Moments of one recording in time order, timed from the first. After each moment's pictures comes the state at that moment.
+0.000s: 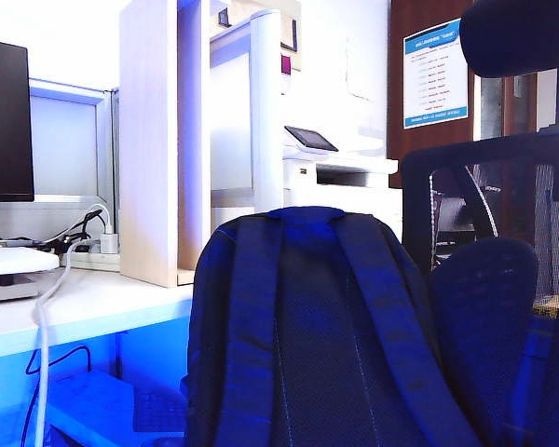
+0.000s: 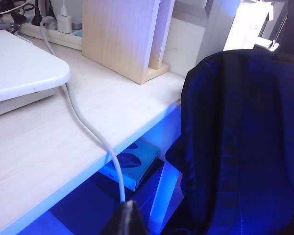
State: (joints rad) left arm 0.08 0.01 0.02 -0.15 0.31 -0.13; right arm 0.02 0.01 0.04 -0.25 -0.23 0.03
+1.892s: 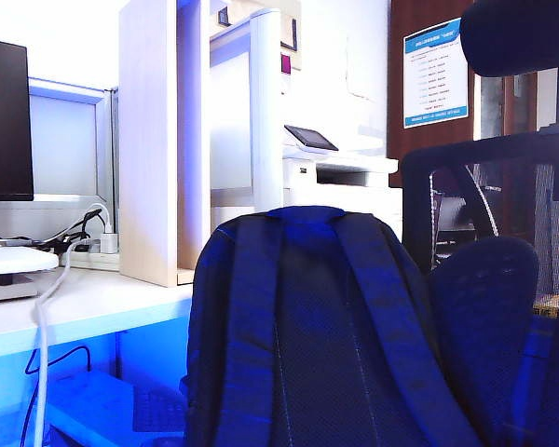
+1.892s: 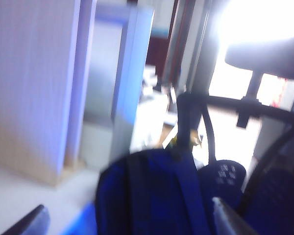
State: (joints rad) left arm 0.08 0.16 0.23 0.15 0.57 -0.31; right arm 0.02 0.03 0.23 -0.13 -0.39 0.33
